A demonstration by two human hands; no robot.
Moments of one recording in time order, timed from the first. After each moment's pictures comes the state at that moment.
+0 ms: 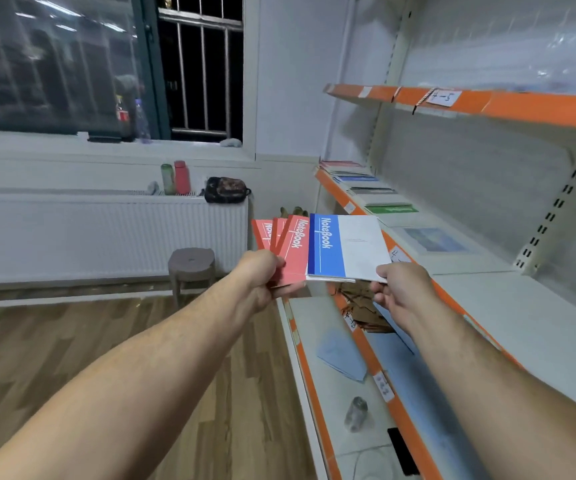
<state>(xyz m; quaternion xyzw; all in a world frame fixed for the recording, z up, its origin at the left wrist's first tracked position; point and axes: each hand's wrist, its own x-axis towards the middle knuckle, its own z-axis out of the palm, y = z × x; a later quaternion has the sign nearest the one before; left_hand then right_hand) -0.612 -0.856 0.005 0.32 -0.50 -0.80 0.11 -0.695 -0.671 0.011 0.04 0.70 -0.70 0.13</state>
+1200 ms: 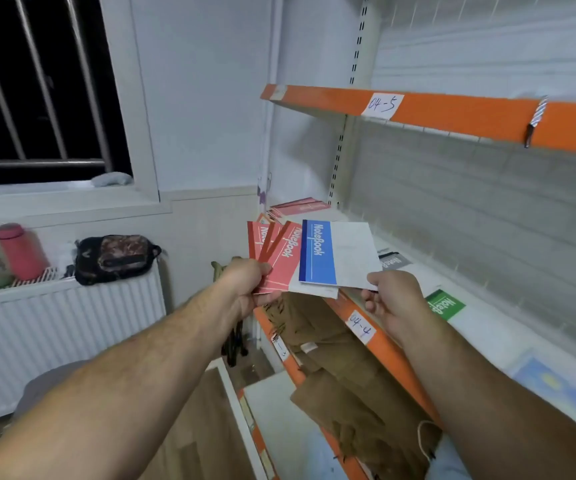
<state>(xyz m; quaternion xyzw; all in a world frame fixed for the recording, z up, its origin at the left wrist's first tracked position) -1.168 -1.116 0.001 0.24 -0.59 -0.77 0.00 -1.183 -0.902 0.019 0.14 0.67 -0.73 0.03</state>
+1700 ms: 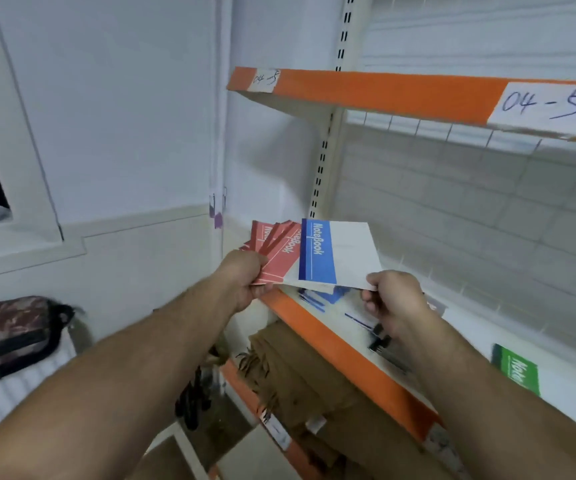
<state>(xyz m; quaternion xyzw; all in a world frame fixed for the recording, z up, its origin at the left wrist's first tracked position) -1.424 -1.200 0.000 0.14 -0.64 -0.75 -0.07 -1.386 -0.983 0.003 0.21 0.68 -0.70 -0.08</state>
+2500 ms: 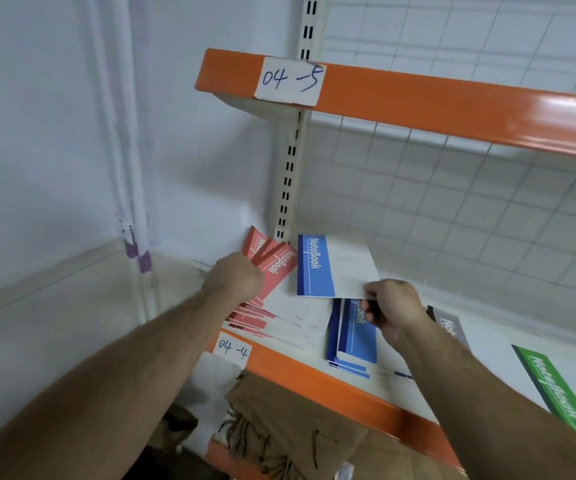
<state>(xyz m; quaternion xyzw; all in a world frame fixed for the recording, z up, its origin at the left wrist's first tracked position) -1.646 -1.229 -0.011 -0.08 -0.94 -0.32 -0.06 -1.500 -1.035 -0.001 0.34 0.64 -0.66 -0.19</state>
